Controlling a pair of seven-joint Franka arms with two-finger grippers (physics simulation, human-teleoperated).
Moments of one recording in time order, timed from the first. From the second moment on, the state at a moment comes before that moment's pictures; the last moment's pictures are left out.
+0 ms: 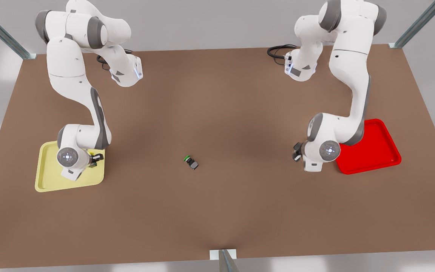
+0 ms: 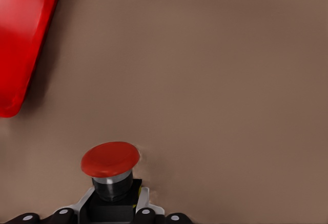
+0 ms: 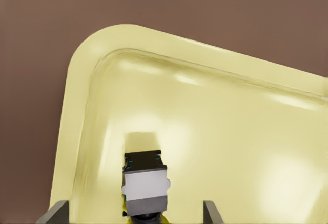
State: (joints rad) left arm -0.10 0.43 -0.10 -1.83 0.05 1.85 -0.93; right arm 0.29 0.48 -0.41 -1.99 -0.11 2.27 -0.35
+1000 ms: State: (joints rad) left arm -0.19 0.21 0.04 -1.23 0.02 1.42 -0.28; right arm 0.26 0.13 -0.16 -1.45 -0.03 1.35 -0.16
